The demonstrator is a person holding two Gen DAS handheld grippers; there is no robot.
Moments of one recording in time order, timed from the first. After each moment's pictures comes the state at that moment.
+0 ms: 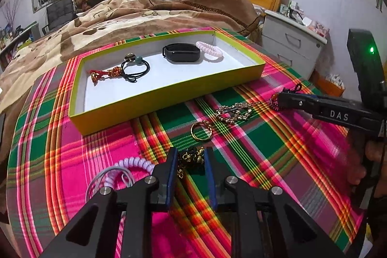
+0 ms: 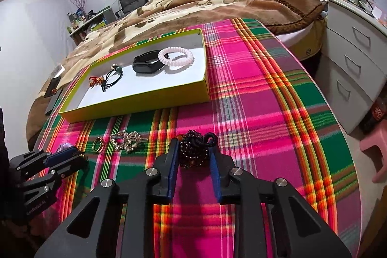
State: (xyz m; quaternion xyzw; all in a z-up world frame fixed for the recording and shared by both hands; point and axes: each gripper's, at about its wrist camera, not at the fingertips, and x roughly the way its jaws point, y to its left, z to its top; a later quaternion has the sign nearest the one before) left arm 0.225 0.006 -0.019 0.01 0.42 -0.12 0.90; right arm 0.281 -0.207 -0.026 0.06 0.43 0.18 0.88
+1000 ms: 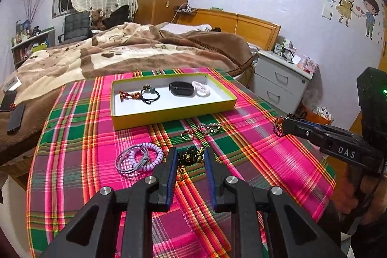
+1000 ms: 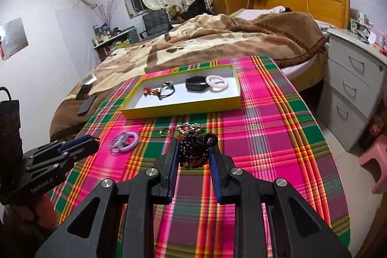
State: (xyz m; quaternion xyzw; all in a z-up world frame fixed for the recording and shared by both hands) left arm 0.117 0.019 0.054 -0.04 0.33 -0.10 0.94; right arm 0.164 -0.199 0.049 0.05 0.34 0.23 0.91
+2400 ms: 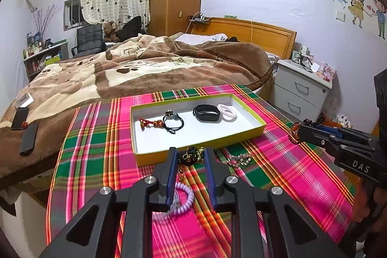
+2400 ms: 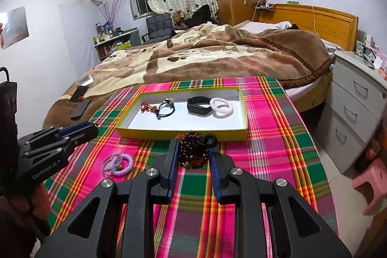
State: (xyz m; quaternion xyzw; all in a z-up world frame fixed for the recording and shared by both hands) left arm 0.176 0.036 0.066 -0.01 0.30 -0.05 0.95; right arm 0.210 -0.172 0.063 0.01 0.32 0.22 0.92
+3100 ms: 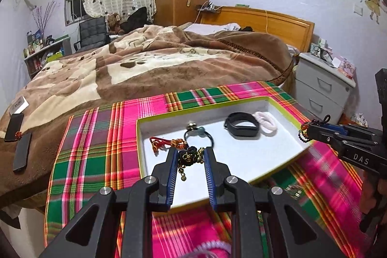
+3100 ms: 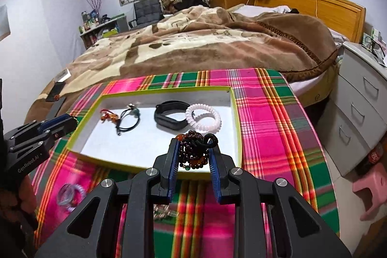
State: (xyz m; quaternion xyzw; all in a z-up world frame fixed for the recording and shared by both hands) left arm 0.290 0.067 0.033 0.00 0.33 -0.02 0.94; right arm 0.325 -0.156 0.022 0.00 0.37 0.20 0.91
